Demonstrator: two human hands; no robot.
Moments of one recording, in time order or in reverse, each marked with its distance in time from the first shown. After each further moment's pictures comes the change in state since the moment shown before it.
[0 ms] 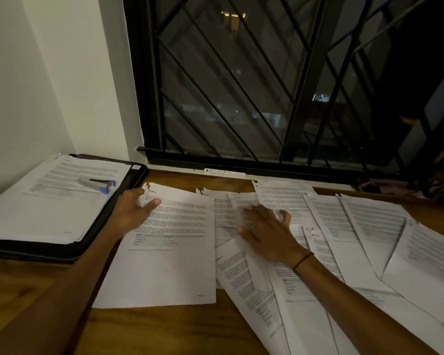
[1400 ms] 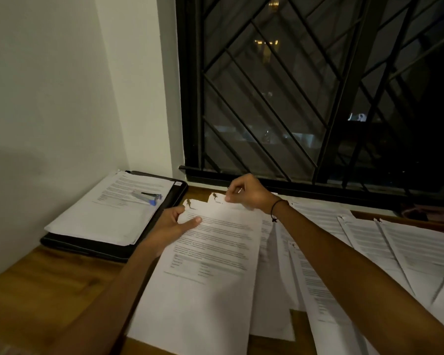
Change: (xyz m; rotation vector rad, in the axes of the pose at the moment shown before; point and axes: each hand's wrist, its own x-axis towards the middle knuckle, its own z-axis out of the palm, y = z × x) left_hand -0.053 0.048 -0.028 -0.482 -0.237 -0.167; right_hand 0.134 -0.105 -0.080 0.701 -0.004 -0.261
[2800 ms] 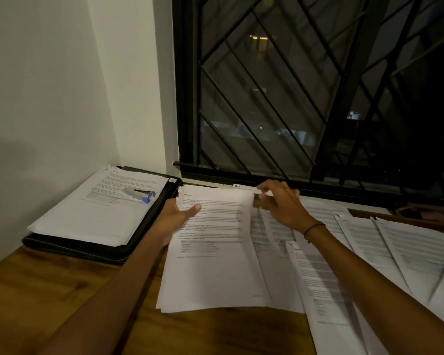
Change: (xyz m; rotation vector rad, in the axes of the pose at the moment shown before) left_hand 0.048 -0.016 0.007 -0.031 0.133 -0.056; right_hand -0.060 0.064 -0.028 -0.436 0.260 0.036
